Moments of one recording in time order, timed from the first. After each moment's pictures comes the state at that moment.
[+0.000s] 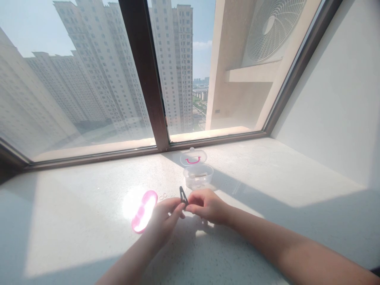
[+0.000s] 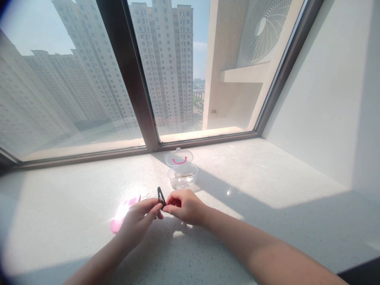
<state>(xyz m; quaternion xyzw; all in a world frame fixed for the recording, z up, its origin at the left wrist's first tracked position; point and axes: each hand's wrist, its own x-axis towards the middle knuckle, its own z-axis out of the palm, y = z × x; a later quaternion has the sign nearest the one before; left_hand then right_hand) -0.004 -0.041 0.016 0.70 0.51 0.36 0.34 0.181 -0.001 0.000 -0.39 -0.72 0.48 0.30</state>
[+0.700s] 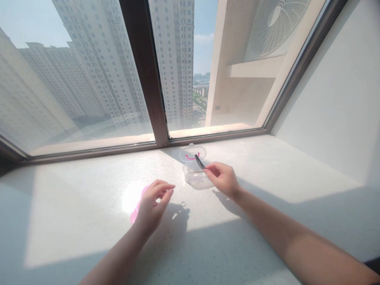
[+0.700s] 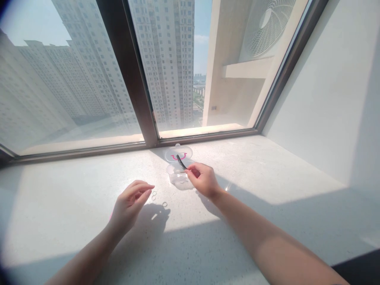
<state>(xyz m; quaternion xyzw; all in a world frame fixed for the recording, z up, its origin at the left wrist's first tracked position) -0.024 -0.026 0.011 0.70 0.49 0.45 0.26 0.222 0.036 0.000 -0.46 -0.70 0.19 0.51</state>
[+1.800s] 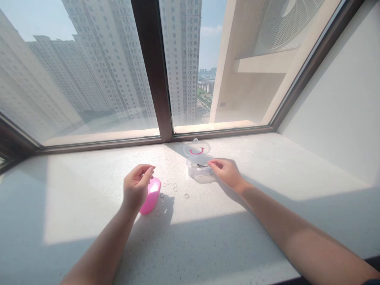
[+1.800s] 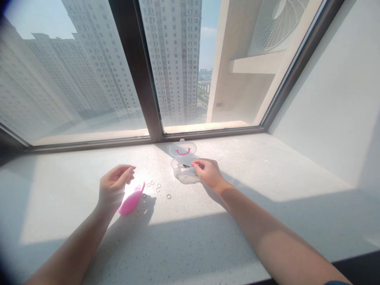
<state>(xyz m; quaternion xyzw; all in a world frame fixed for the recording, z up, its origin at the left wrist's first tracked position) -0.064 -0.010 0.025 0.58 0.57 0.56 0.20 0.236 0.055 -0.013 -0.51 -0.71 0.19 0.44</state>
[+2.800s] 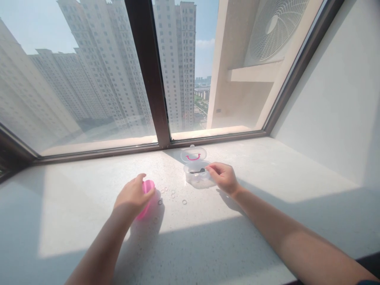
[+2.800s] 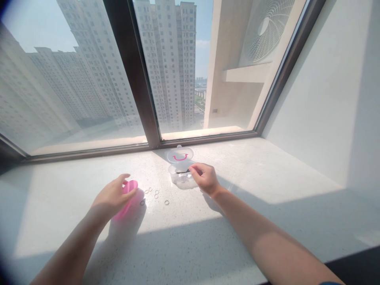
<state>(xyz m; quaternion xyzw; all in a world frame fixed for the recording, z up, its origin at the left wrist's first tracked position) -0.082 -0.009 0.035 0.65 0.73 0.17 0.10 0.231 0.047 -0.010 -0.44 -0.70 0.19 0.52</state>
